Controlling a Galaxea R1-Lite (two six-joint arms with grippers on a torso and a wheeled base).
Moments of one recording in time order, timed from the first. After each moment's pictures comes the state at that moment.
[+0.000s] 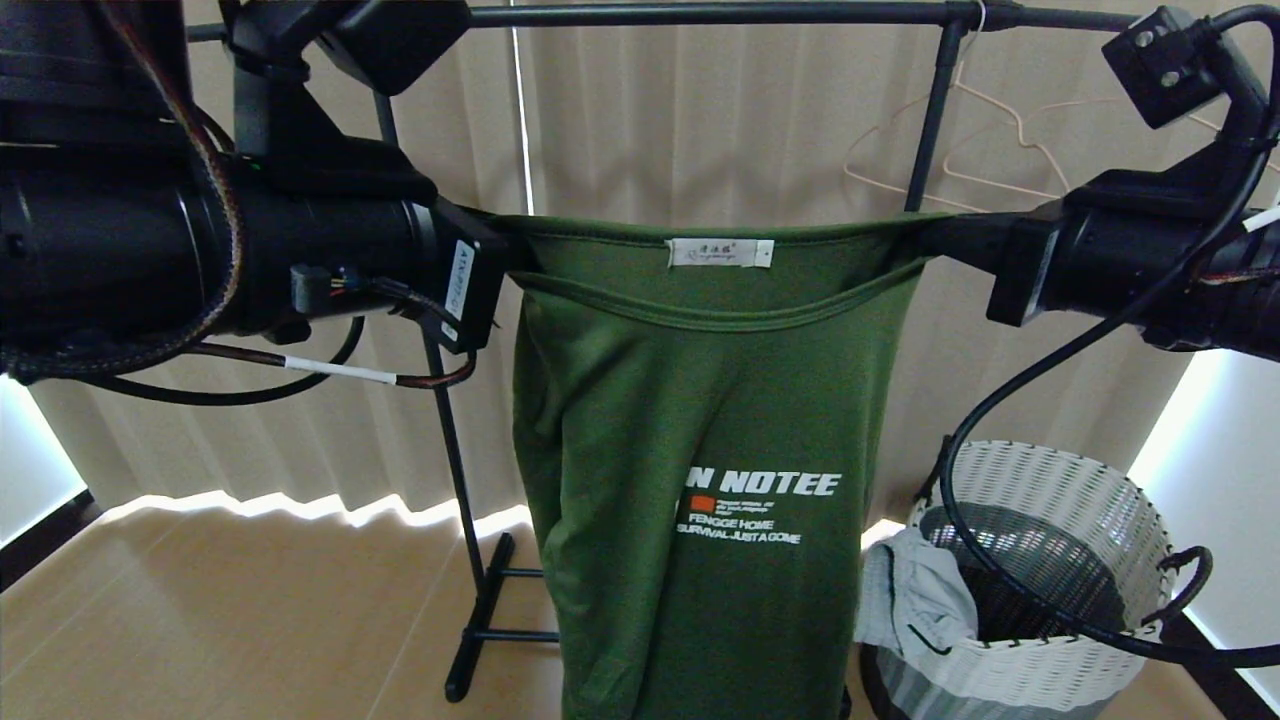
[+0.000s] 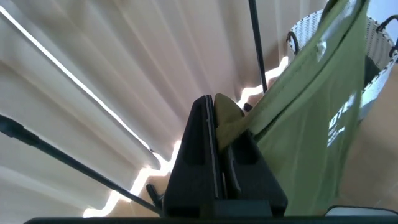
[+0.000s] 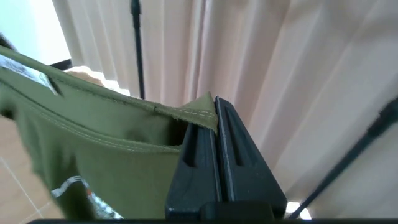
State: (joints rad) left arm -0.64 1.50 -1.33 0.05 0.04 0.31; right arm 0.41 1.47 -1.11 -0.26 0.16 -0.01
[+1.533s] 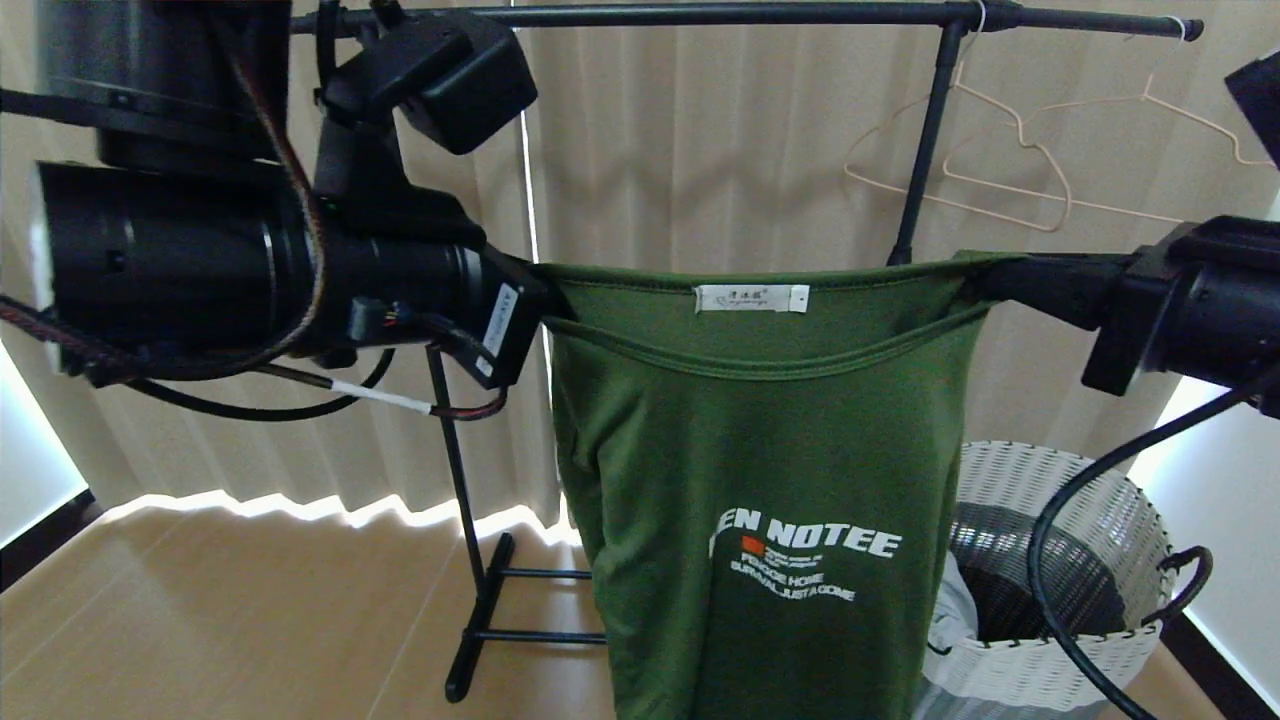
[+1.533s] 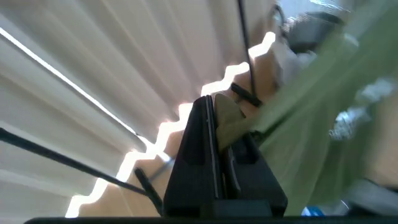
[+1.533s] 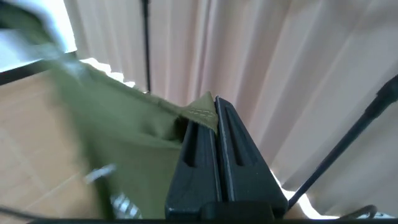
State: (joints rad) left arm -0.66 1.54 -1.37 0.17 0.00 0.29; right arm 0.42 1.32 -0.96 -0.26 0.16 -0.02
